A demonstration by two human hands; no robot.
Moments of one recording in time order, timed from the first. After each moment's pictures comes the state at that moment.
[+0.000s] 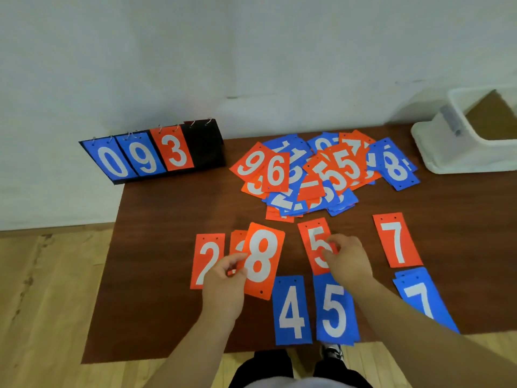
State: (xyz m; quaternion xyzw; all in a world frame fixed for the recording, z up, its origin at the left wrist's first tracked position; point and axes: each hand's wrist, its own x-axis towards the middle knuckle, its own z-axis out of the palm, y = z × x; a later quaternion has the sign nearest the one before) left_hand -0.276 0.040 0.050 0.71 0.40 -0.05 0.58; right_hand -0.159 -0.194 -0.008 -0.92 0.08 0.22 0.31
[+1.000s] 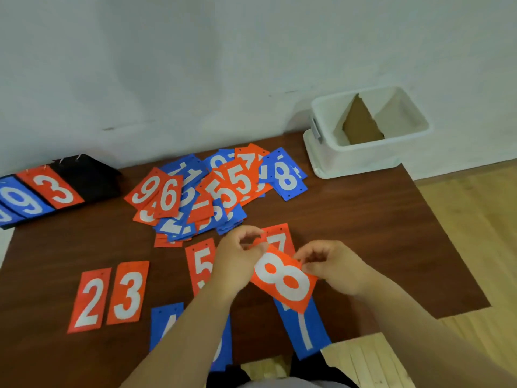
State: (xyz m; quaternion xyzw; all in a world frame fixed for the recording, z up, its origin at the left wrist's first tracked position) left_hand -0.120 -0.234 0.072 0.79 0.22 -0.09 0.56; right_hand -0.095 -0.455 0.068 -0.78 -0.02 0.34 0.53
